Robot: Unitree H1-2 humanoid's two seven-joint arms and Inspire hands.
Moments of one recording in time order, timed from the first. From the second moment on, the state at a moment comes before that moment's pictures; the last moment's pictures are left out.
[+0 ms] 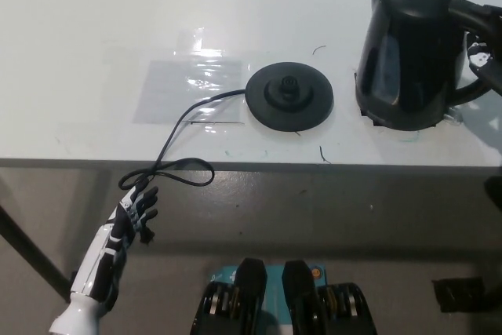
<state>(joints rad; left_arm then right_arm) 0.03 0.17 0.00 -0.14 -0.06 -0.11 -0.15 -0.69 -0.25 -0.22 0.54 0.12 -0.13 -0.04</state>
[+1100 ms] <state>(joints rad) 0.02 0.17 0.00 -0.13 -0.07 -0.13 -0.15 -0.70 -0.20 -0.26 0.29 0.18 -0.09 -0.05</state>
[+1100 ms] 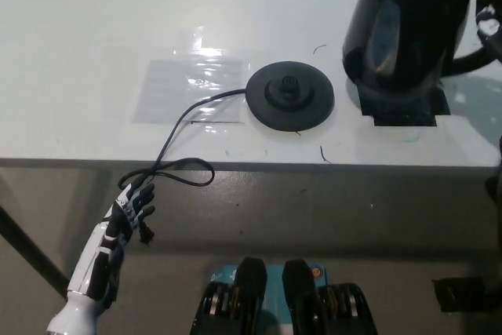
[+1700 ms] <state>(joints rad) 0.02 0.17 0.00 -0.13 -0.07 -0.14 -0.15 -0.79 -0.13 -0.16 0.31 0.12 -0.07 -0.07</state>
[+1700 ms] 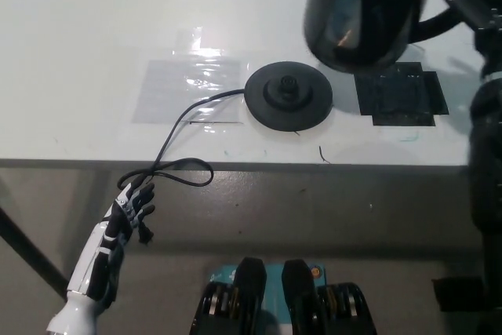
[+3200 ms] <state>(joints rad) 0.02 0.17 0.00 -0.12 -0.07 -0.15 -0.15 -0.88 -0.01 -0.12 0.60 -0.01 -0.08 -0.11</state>
